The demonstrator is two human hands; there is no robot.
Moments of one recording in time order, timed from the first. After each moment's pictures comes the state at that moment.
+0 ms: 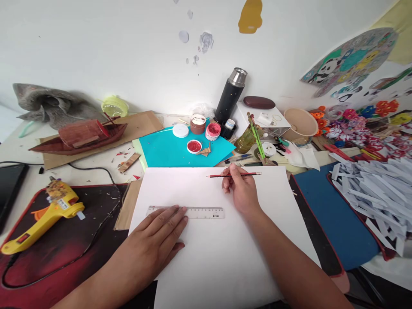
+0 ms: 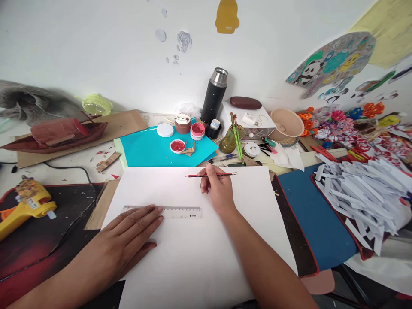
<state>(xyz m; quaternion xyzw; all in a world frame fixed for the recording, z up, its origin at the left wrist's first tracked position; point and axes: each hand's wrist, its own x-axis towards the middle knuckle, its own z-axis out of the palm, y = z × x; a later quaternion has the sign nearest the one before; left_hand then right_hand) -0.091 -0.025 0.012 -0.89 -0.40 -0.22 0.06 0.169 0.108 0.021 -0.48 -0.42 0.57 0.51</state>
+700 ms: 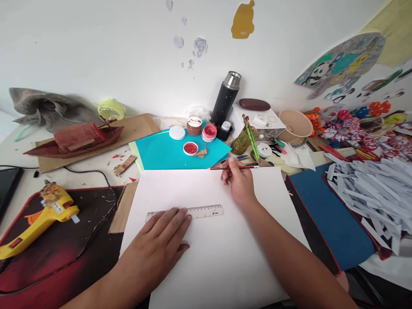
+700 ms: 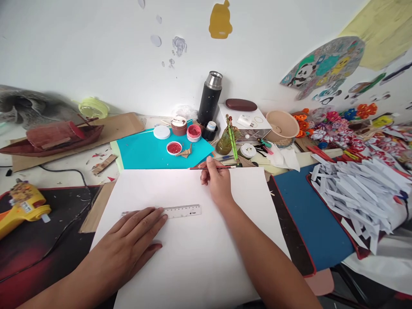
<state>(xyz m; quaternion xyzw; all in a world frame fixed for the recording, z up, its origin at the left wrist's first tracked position) -0.072 -0.024 0.014 -0.89 -0.41 -0.18 0.07 0.173 0.134 0.022 -0.47 -0.44 0.54 0.54</state>
